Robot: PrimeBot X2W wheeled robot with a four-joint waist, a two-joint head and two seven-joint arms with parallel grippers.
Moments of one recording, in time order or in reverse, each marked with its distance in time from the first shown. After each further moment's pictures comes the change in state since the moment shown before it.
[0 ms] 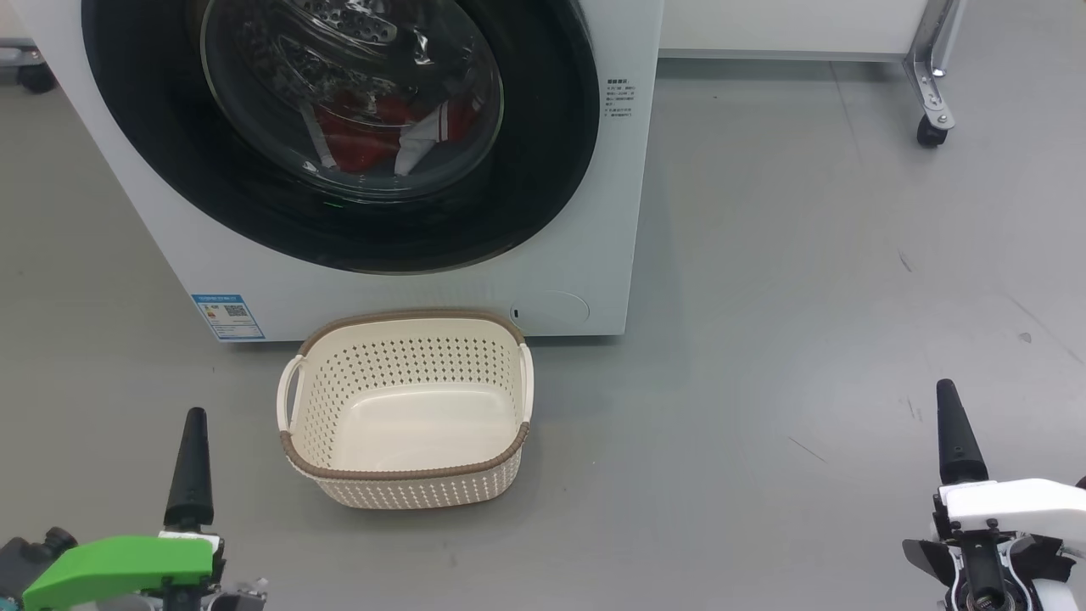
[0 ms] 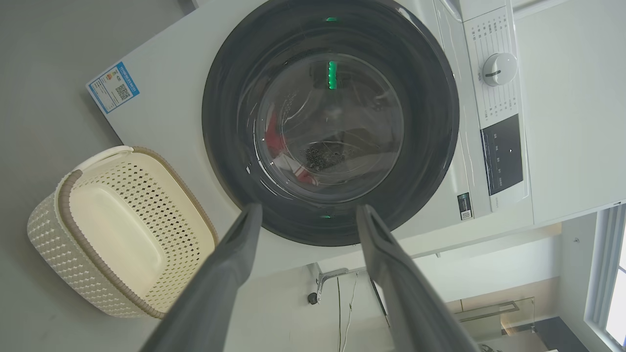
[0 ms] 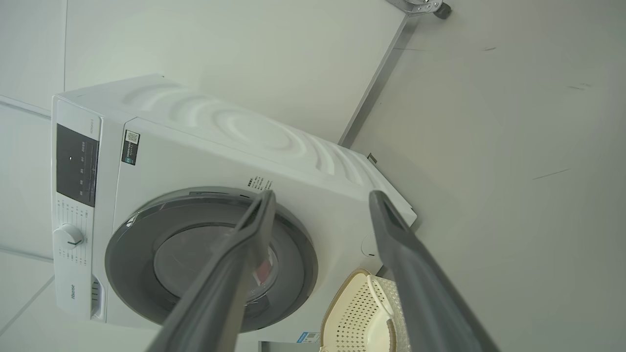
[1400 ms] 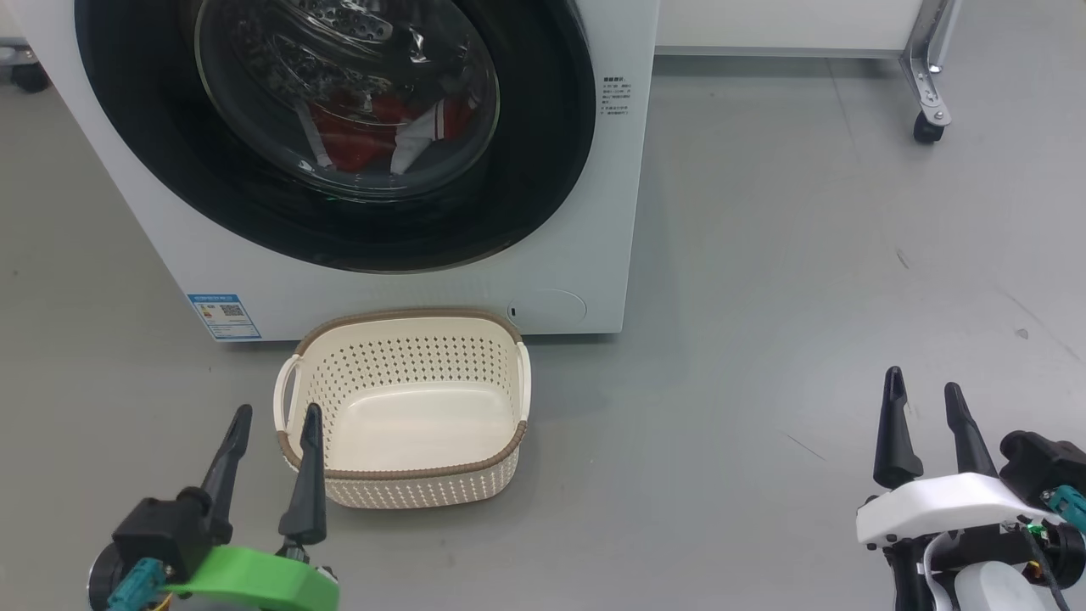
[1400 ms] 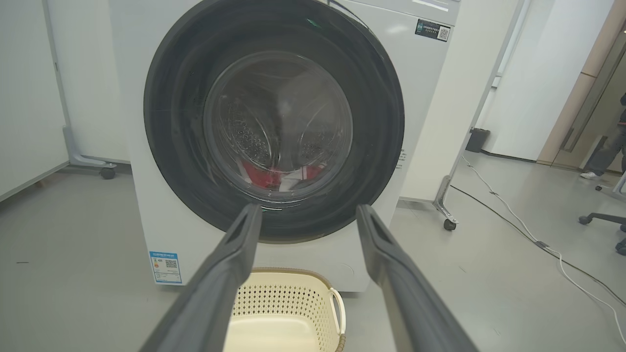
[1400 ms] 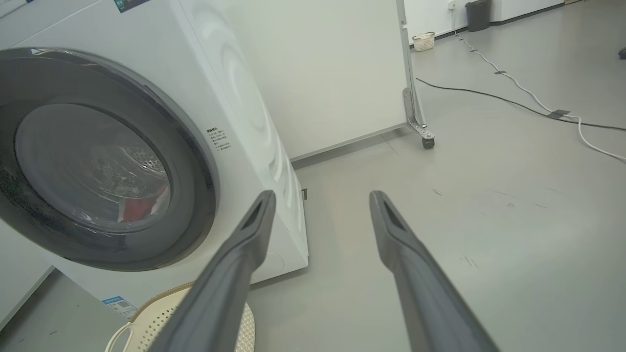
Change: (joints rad) left arm 0.035 0.046 -0.170 -0.128 0.948 0.017 -0.142; right arm 0.010 -0.032 0.139 -0.058 -0.738 -0.115 -0.135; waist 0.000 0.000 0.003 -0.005
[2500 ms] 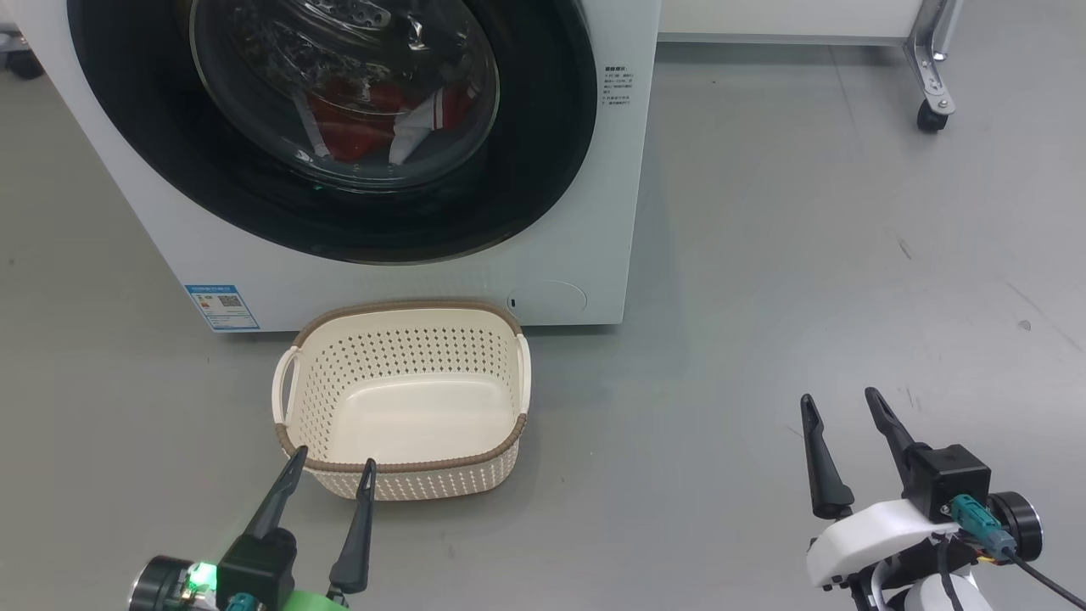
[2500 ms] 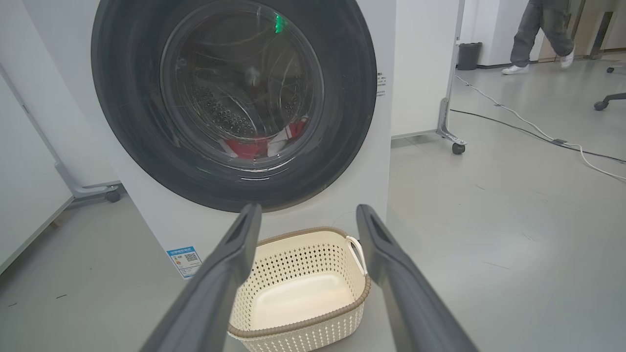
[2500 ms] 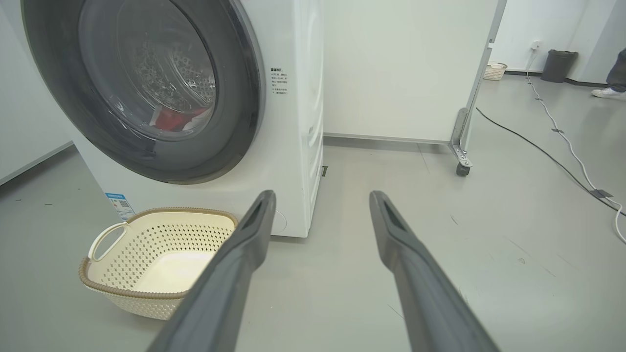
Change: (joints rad) left arm 0.029 -0.005 -0.073 0.128 0.317 0.072 -0.085; right arm 0.007 -0.010 0.100 0.049 -0.328 -0.035 -0.016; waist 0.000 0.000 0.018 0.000
